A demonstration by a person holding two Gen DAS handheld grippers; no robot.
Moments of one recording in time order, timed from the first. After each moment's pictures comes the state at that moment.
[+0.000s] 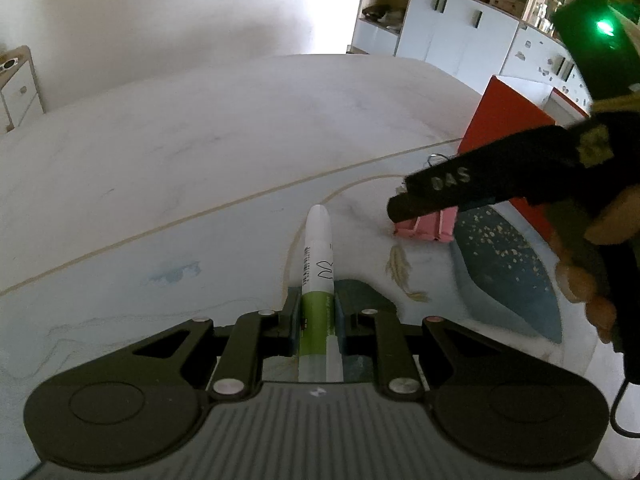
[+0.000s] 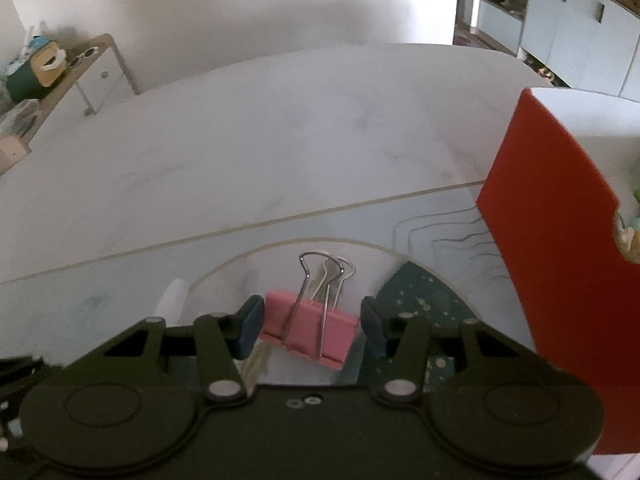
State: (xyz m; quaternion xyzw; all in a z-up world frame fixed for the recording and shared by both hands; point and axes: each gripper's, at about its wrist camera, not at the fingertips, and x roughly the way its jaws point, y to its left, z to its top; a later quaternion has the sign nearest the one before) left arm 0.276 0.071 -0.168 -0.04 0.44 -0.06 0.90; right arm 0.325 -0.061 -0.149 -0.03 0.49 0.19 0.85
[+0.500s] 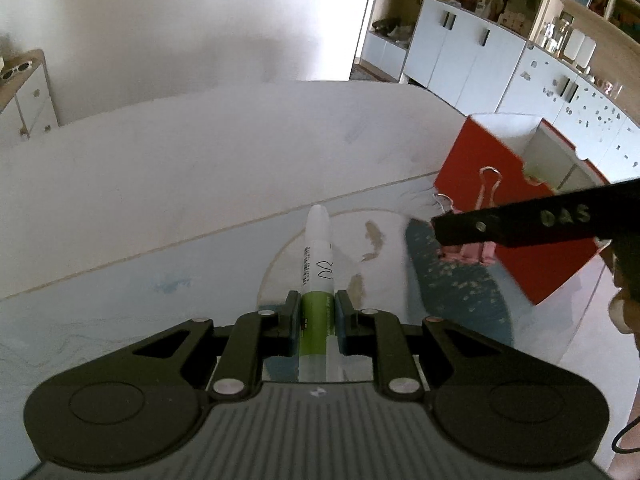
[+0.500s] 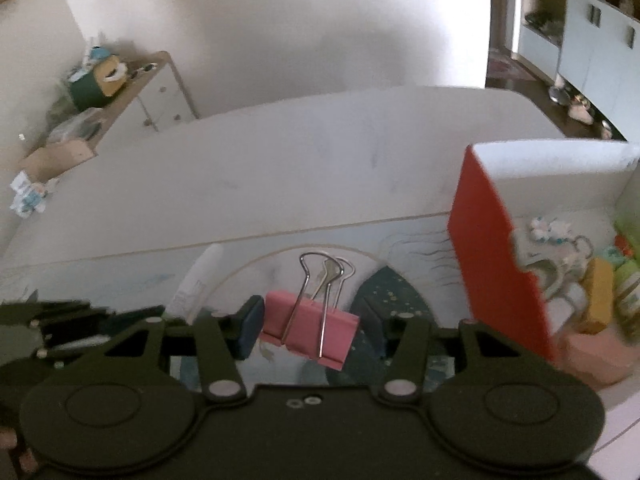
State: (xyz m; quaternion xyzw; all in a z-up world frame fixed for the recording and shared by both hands) left arm 0.269 0.045 -0.122 -0.06 0.42 -0.05 0.90; right arm 0.290 -0.119 -0.077 -0.02 0.46 0.27 0.85
